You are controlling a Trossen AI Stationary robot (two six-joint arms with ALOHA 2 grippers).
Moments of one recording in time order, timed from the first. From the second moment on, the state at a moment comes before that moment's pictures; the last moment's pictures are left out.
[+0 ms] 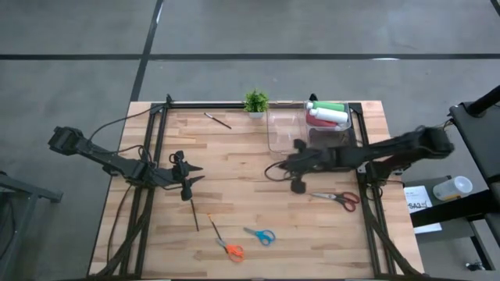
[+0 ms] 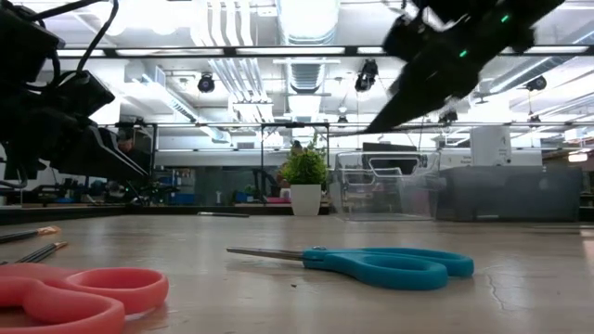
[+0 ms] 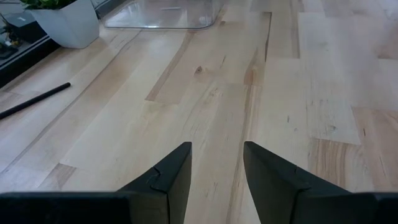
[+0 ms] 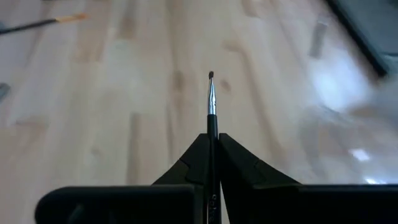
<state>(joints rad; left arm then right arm) -0.32 0.67 0.01 0.10 -0.55 -0.22 0.04 1.29 0.68 -0.05 0.20 0.02</state>
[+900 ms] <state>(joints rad) -0.32 0.67 0.01 0.10 -0.55 -0.22 0.04 0.68 0.68 -0.81 0.58 0.31</state>
